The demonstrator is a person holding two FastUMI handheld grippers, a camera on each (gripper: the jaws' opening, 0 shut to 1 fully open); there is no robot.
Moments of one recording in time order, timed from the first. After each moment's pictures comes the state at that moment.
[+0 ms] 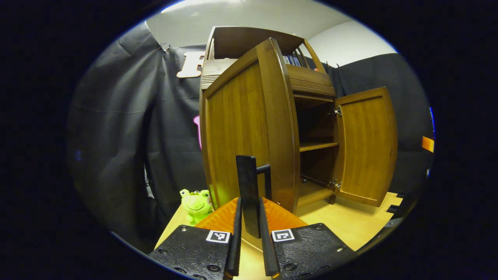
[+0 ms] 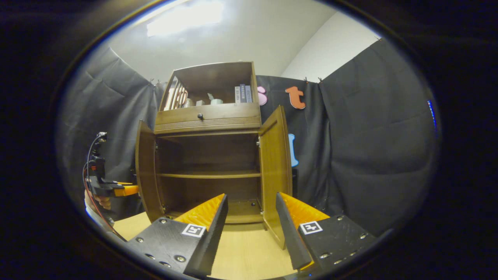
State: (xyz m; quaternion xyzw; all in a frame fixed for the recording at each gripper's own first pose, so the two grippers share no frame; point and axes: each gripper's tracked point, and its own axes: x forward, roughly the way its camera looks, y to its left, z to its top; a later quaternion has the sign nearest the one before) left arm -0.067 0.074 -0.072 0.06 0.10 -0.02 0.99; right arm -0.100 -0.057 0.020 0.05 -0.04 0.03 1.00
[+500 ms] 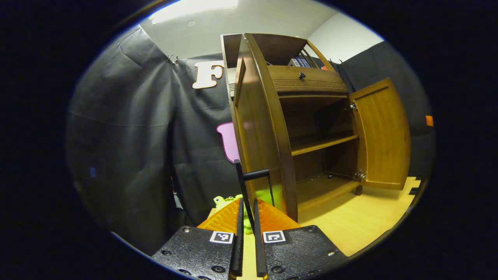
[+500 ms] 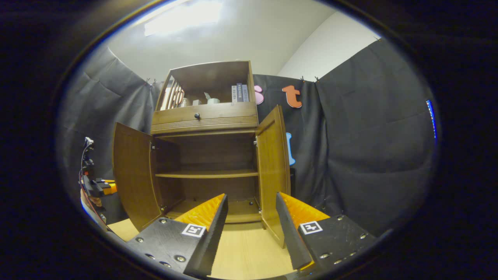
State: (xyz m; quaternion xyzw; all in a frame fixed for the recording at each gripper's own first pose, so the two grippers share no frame) left arm -0.085 0.165 -0.063 0.12 0.07 0.03 0.99; right arm -0.107 -0.057 0.023 0.06 -0.04 0.01 1.00
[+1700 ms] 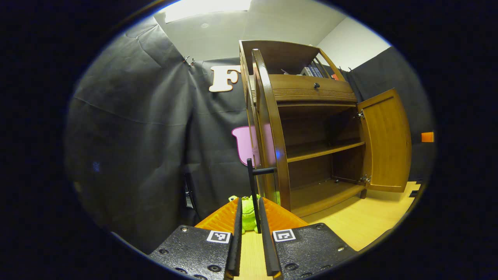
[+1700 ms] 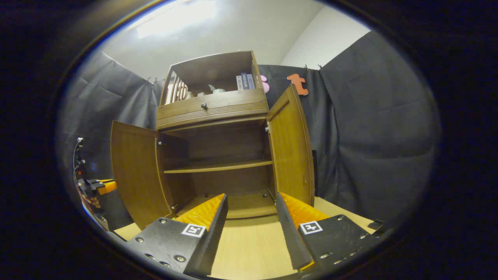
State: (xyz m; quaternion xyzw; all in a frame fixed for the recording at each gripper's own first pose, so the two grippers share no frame) left arm -0.116 0.195 -0.048 0.08 0.05 0.05 0.99; right arm -0.091 -0.025 -0.008 0.09 -0.01 0.05 1.00
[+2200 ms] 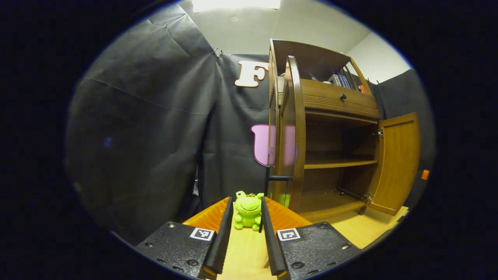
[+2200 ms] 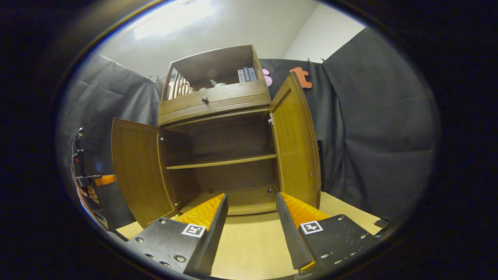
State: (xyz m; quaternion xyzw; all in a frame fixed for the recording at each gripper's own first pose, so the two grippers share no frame) left arm -0.134 0.195 -0.035 0.00 0.06 0.11 0.99; right arm -0.077 -0.022 -0.027 0.09 0.01 0.07 0.99
